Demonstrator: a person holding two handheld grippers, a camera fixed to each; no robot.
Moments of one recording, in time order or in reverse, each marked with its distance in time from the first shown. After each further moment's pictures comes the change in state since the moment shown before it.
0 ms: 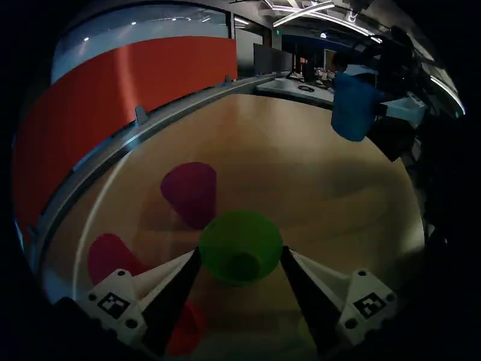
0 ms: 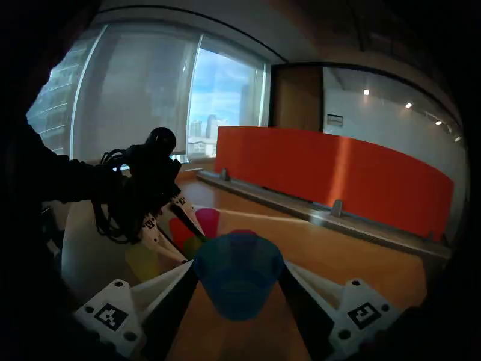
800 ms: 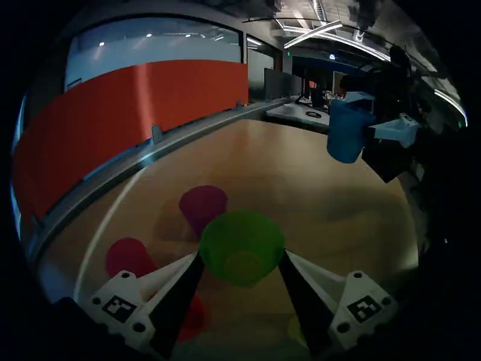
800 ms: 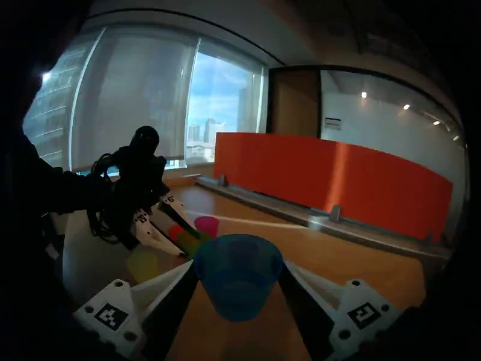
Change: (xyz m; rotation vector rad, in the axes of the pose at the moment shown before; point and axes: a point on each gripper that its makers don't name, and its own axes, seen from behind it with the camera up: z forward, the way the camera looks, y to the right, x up) left arm 0.025 0.000 -0.042 0.042 0.145 -0.055; right arm 0.019 -0.001 -0.002 -0.009 0.024 0.004
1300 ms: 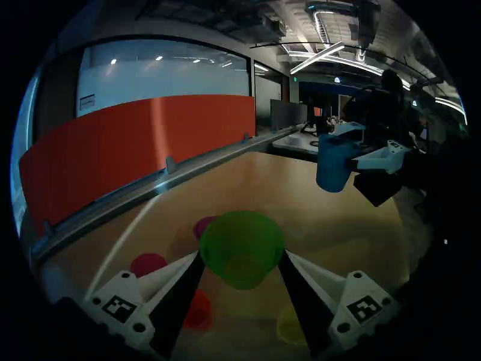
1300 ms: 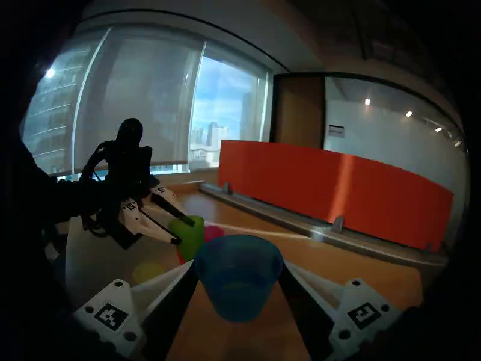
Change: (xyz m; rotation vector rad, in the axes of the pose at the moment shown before) left arm 0.043 0.001 -0.054 0.052 0.164 -0.018; right arm 0.024 -0.014 0.001 0.011 0.027 -0.023
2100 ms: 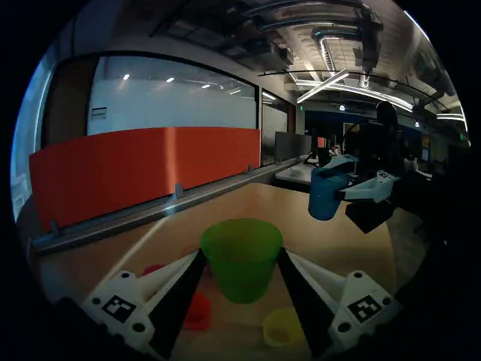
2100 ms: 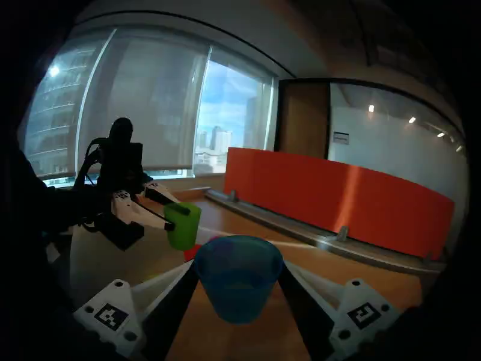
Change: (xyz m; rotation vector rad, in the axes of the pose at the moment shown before) left arm 0.035 0.000 -0.056 0.024 0.166 -0.053; right arm 0.024 -0.022 0.002 0.018 0.026 -0.017
